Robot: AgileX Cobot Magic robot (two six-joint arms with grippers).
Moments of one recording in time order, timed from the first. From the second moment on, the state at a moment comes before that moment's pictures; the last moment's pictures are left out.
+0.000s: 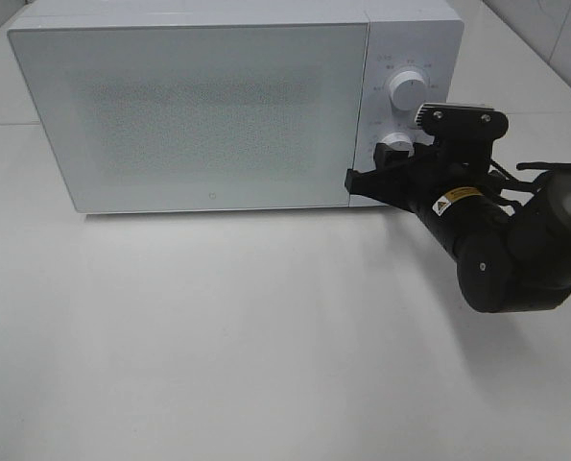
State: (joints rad) left arm -0.14 0.00 -0.50 -0.21 1.05 0.18; right arm 0.50 2.07 -0.68 0.35 -1.20 0.11
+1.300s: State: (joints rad) left arm -0.14 0.00 -0.50 -0.21 1.05 0.18; right arm 0.50 2.07 -0.68 0.35 -1.21 1.34
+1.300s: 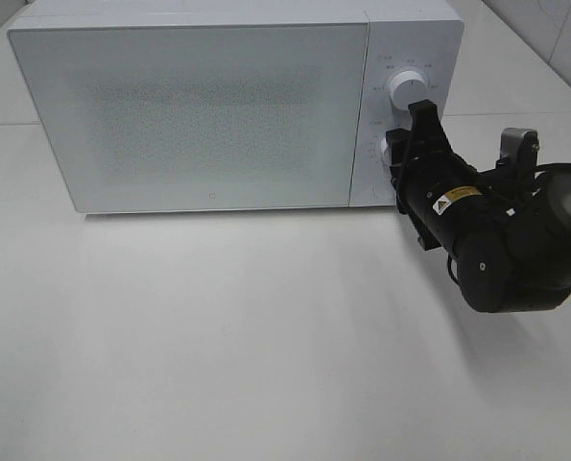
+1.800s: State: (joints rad) left arm -0.14 0.00 -0.50 -0.21 1.05 0.18; right arm 0.50 2.07 -0.68 0.35 -1.21 1.29
